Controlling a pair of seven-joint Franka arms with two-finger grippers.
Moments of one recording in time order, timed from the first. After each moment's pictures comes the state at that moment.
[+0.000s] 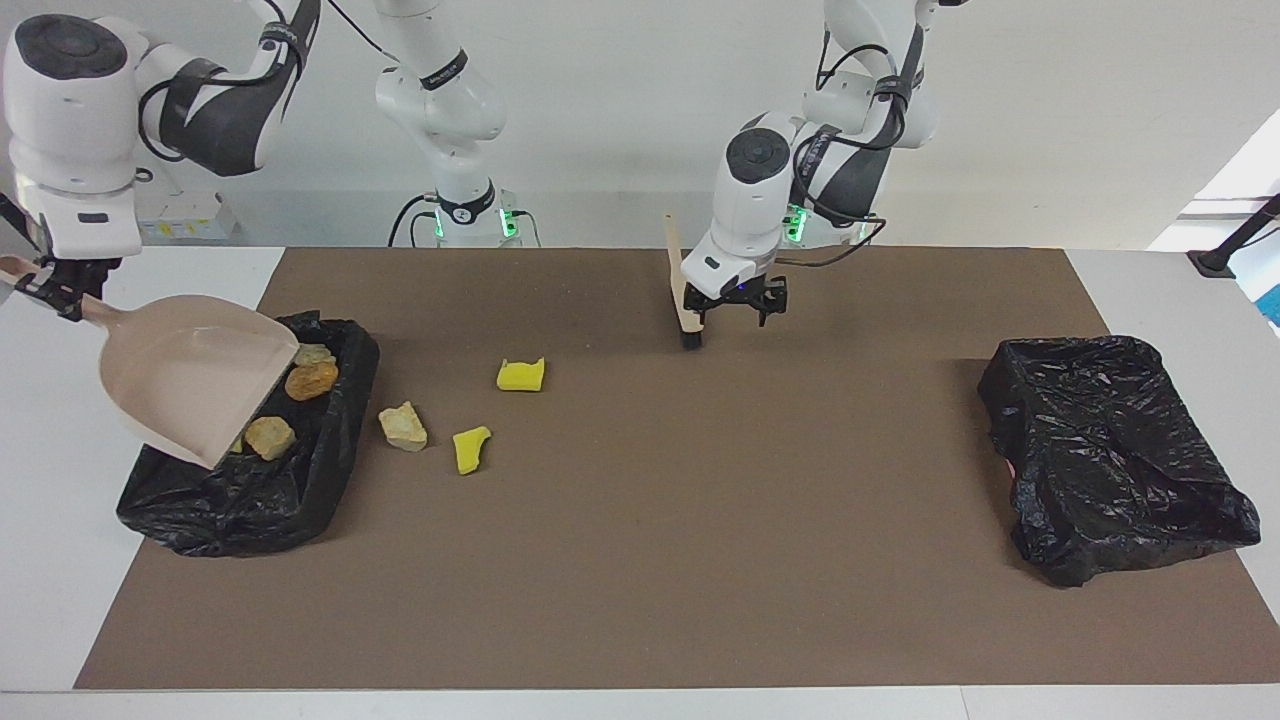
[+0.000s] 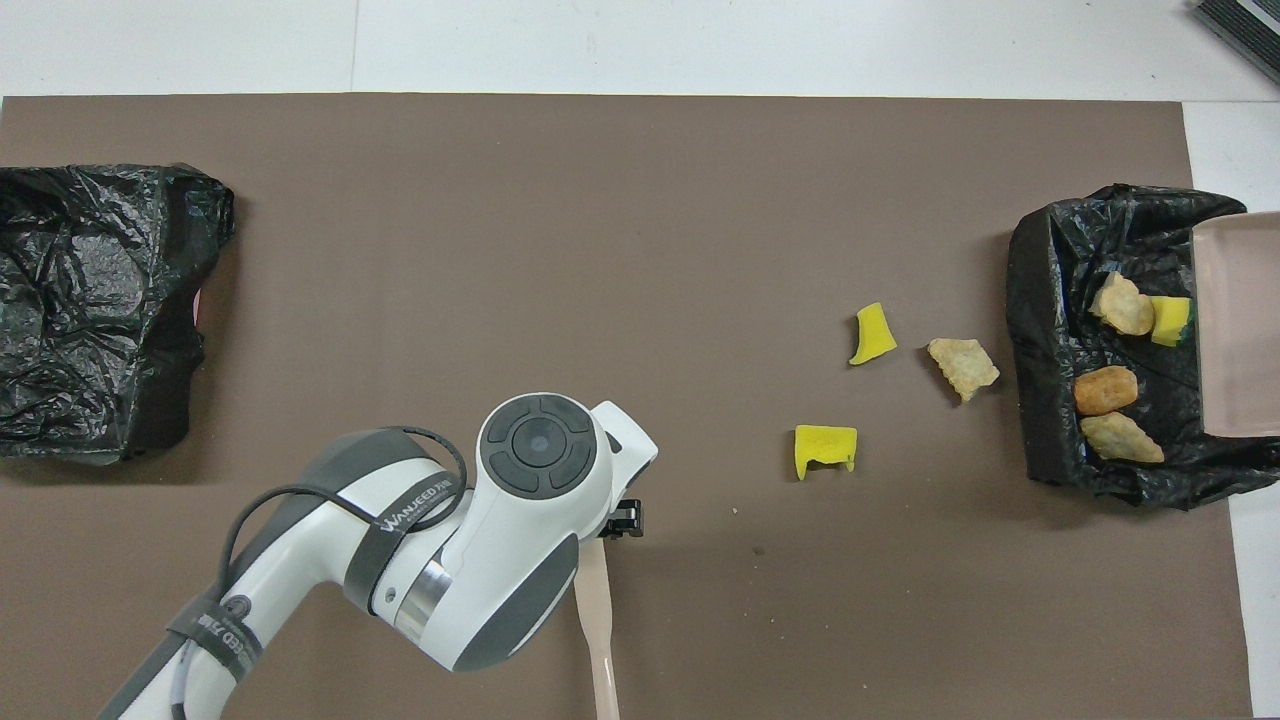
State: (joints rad) left arm -0.45 0.07 -0.16 -1.96 0.00 1.95 -0.46; right arm -0.34 0.04 0.04 -1.69 -0.48 1.97 -1.54
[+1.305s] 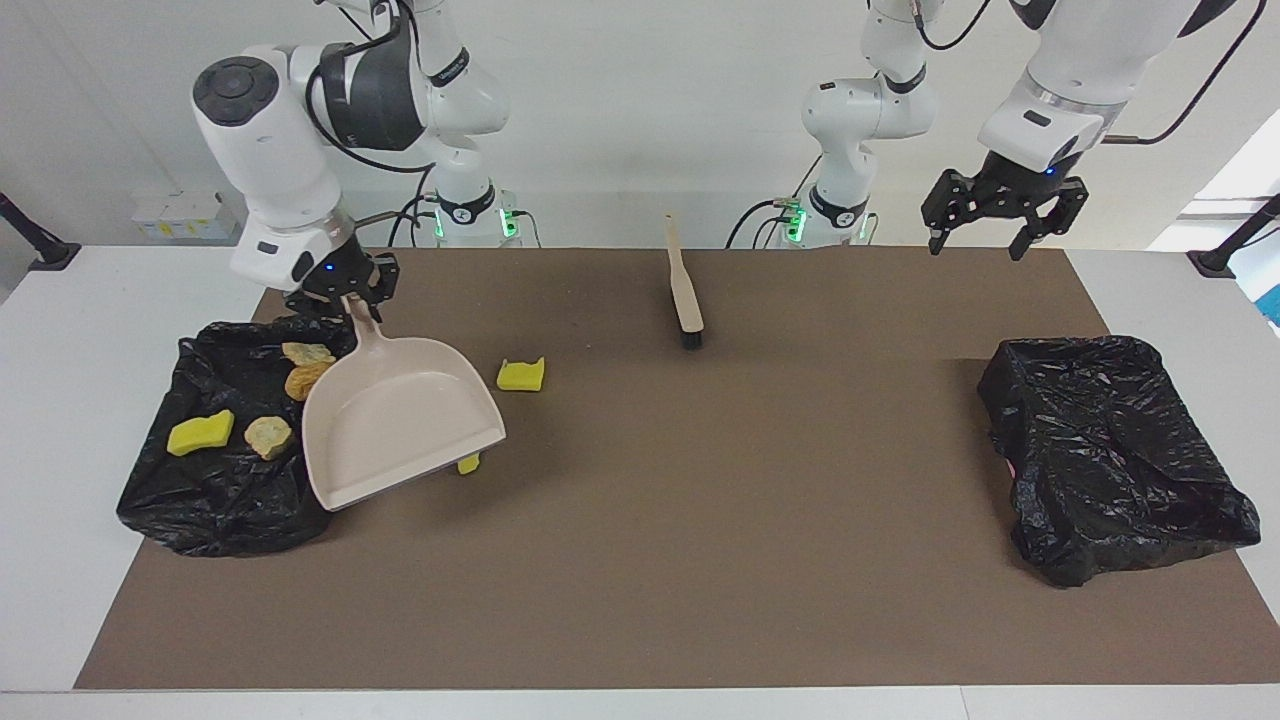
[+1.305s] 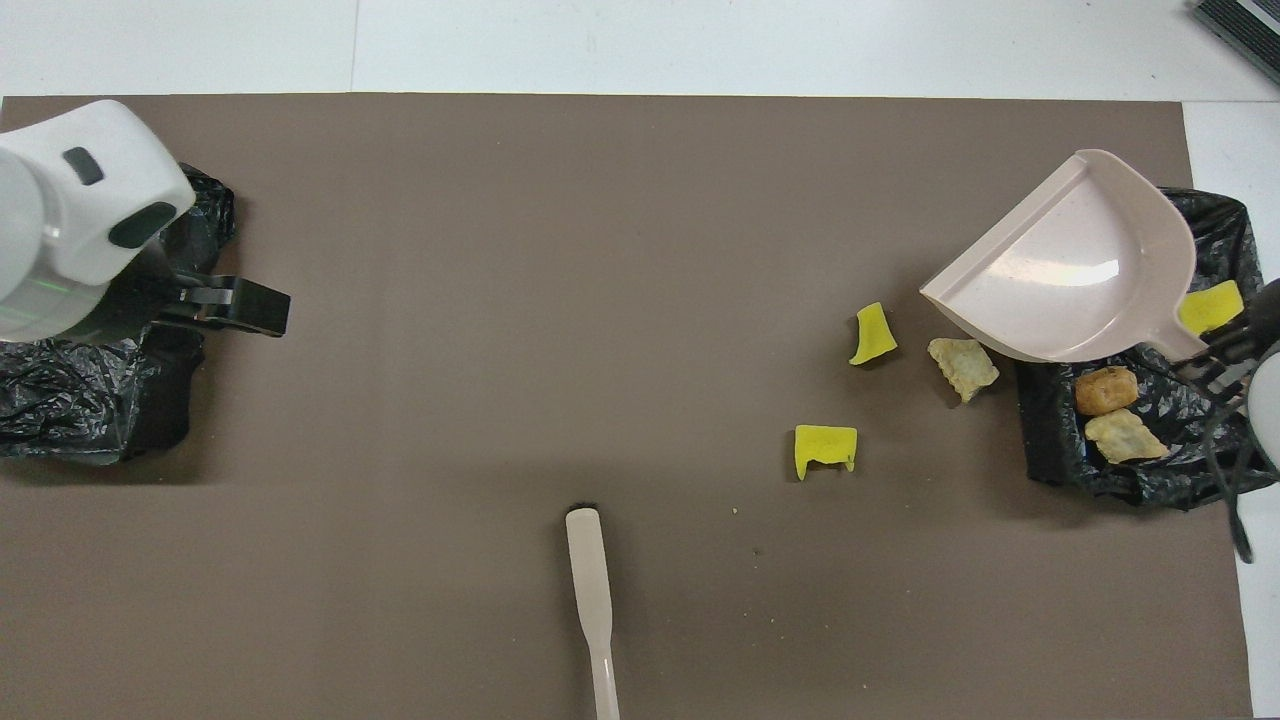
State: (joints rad) left arm -0.03 0.02 -0.15 -1.41 0.01 1.44 -0.02; right arm 0.00 0.02 0.07 -1.78 -0.03 1.72 -0.30
